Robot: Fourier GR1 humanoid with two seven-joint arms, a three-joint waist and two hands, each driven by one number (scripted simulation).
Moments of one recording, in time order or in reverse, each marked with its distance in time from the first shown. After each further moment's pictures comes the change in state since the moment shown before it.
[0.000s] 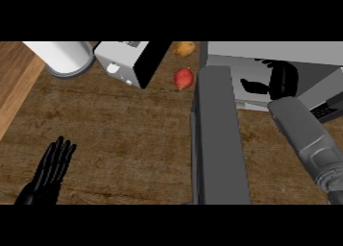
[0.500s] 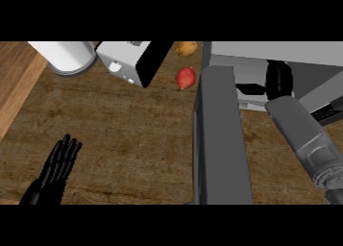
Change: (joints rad) left arm -0.022 -0.008 -0.020 0.006 -0.021 -0.001 0.008; right arm -0.018 0.009 0.017 0.024 0.023 0.070 -0.007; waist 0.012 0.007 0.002
